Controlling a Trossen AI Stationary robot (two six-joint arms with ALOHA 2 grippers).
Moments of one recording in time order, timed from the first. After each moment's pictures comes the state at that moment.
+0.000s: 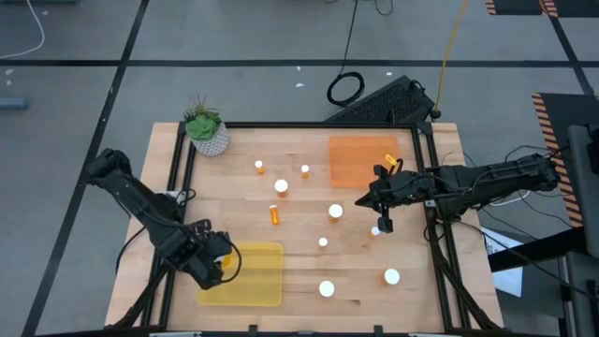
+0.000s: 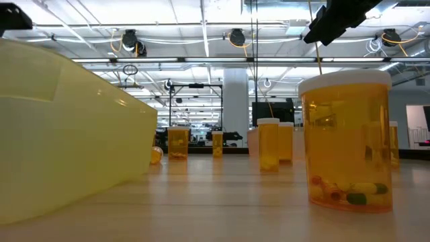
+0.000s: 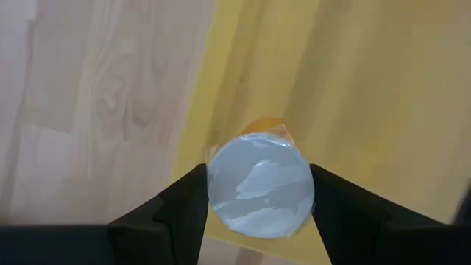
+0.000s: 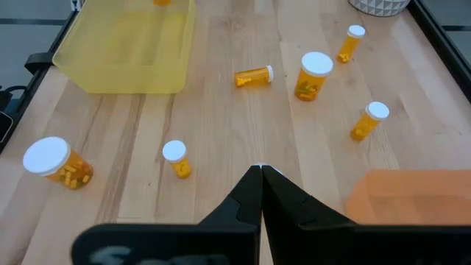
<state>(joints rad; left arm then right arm) -0.75 1.41 1.09 -1.14 -0.15 -1.03 0.13 0.95 0.80 -0.50 0.10 0.09</state>
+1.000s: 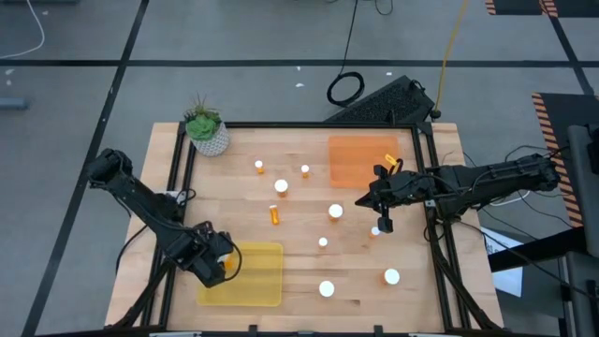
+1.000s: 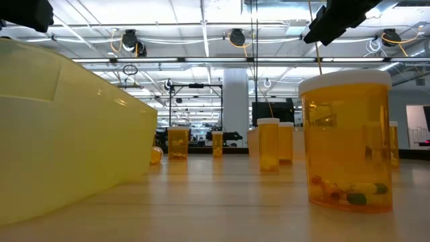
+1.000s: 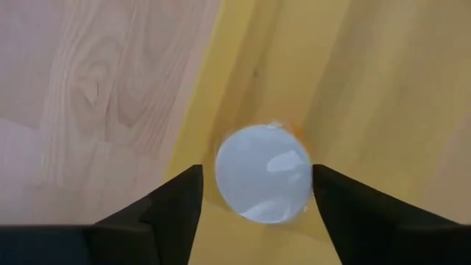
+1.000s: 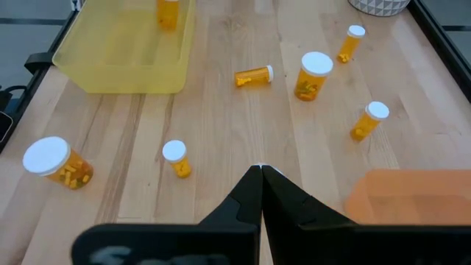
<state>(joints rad) -0.75 1.41 0.92 -0.97 -0.16 -1.08 0.13 0.95 0.80 -0.50 0.10 0.09</state>
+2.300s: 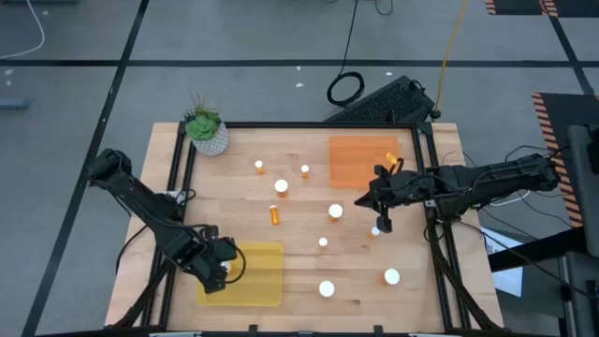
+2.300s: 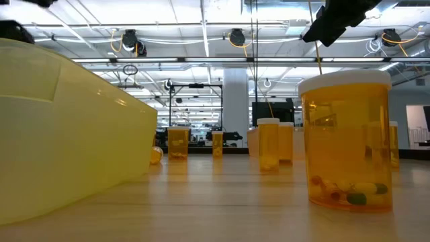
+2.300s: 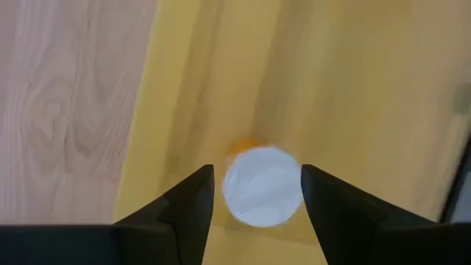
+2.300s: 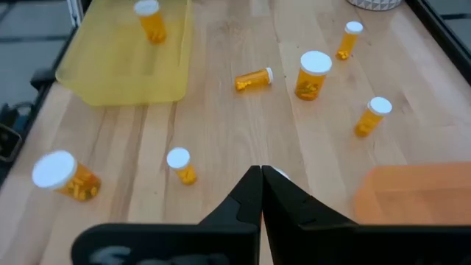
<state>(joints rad) -0.74 1.41 1.00 -0.92 -0.12 -0.97 0.13 0.95 0.80 -0.49 0.10 0.16</state>
